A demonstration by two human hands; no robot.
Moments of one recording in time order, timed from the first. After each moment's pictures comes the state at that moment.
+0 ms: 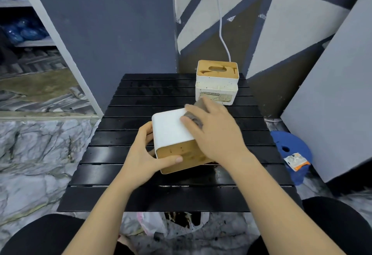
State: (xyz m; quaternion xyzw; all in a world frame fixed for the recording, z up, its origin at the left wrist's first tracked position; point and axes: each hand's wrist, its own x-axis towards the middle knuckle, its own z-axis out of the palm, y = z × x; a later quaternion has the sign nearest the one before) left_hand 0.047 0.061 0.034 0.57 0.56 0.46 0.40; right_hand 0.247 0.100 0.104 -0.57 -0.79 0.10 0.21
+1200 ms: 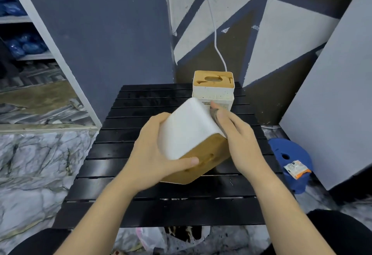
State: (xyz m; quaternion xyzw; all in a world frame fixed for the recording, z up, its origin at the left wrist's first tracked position) left_hand 0.077 0.064 0.102 0.69 0.56 0.38 0.27; right_hand 0.286 0.088 0.113 -0.48 -0.57 0.44 0.49
